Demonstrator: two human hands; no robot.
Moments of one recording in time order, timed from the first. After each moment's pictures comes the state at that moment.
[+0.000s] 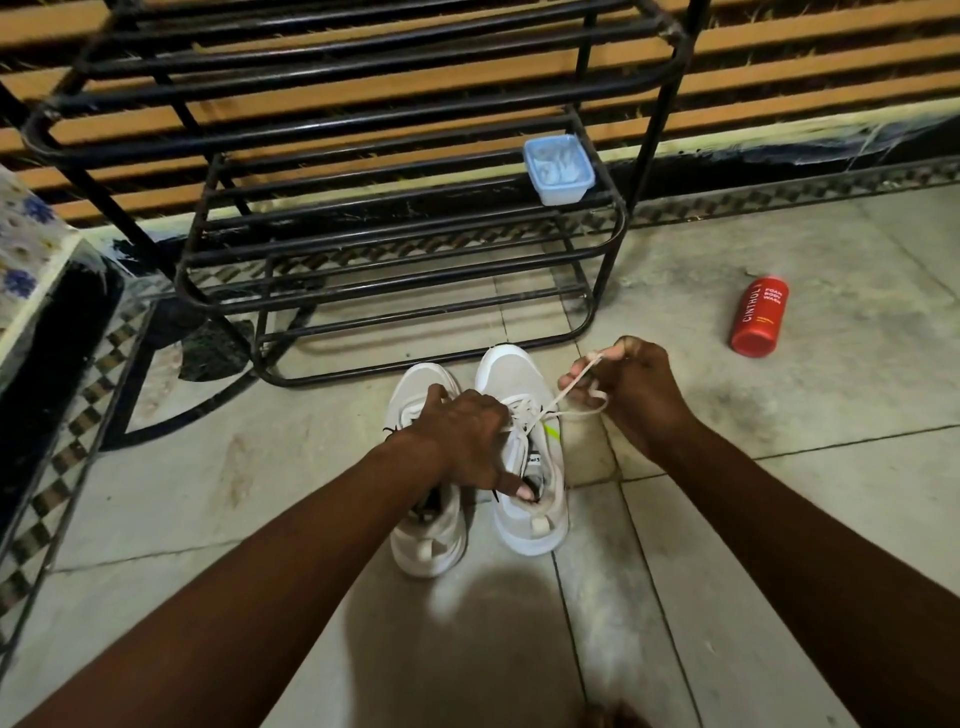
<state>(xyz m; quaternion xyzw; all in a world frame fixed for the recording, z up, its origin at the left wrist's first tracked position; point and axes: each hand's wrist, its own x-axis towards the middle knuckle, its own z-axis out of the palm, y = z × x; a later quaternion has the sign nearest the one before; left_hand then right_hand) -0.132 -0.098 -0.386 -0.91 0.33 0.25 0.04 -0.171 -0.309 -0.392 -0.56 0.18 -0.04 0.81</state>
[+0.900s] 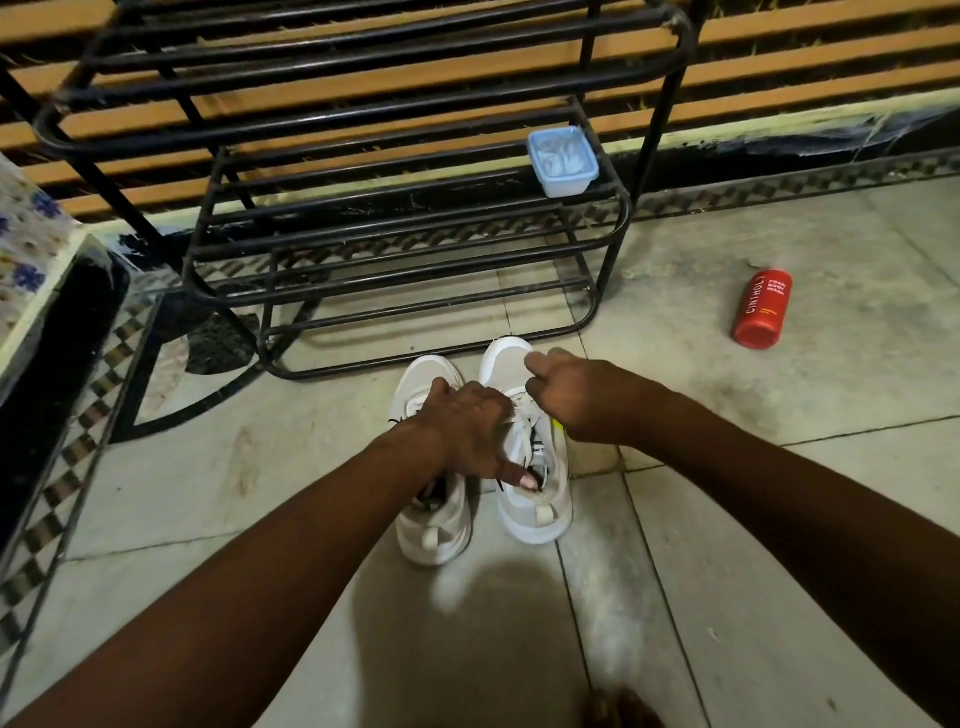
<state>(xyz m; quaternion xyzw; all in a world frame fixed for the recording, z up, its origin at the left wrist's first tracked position) -0.129 -0.095 -0.392 -0.91 0.34 0.24 0.06 -0.162 -0.289 -0.375 -0.93 -0.35 0.01 -0.09</state>
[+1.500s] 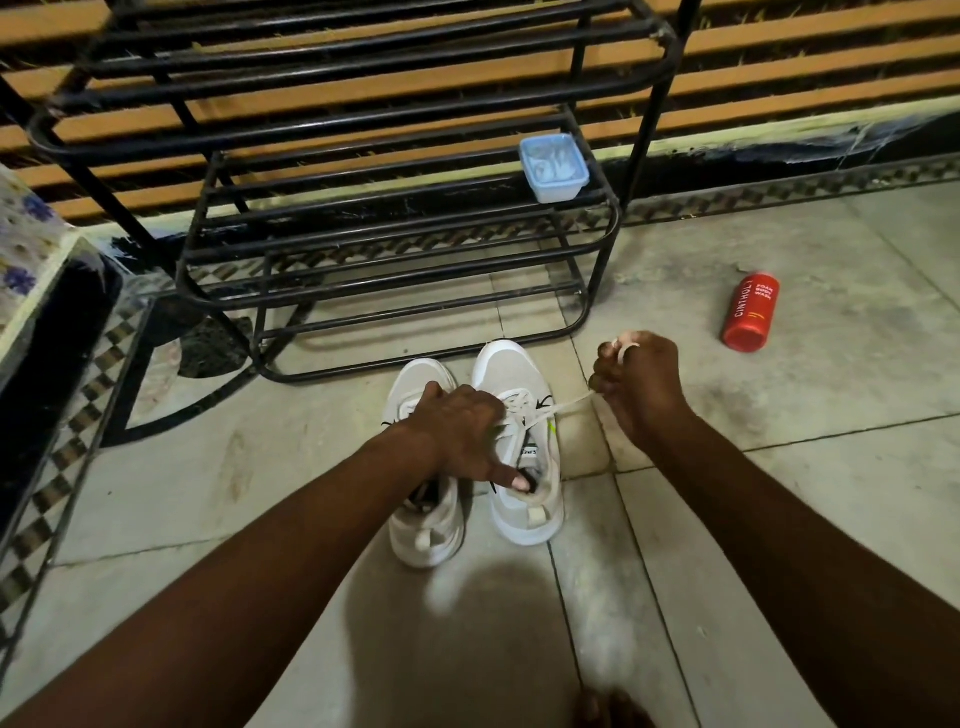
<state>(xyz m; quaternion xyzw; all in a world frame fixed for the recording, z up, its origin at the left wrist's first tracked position) -0.130 -0.094 -0.390 -0.91 0.34 0.24 0.04 -0.168 -0.306 -0.383 -0.45 0.30 -0.11 0.83</state>
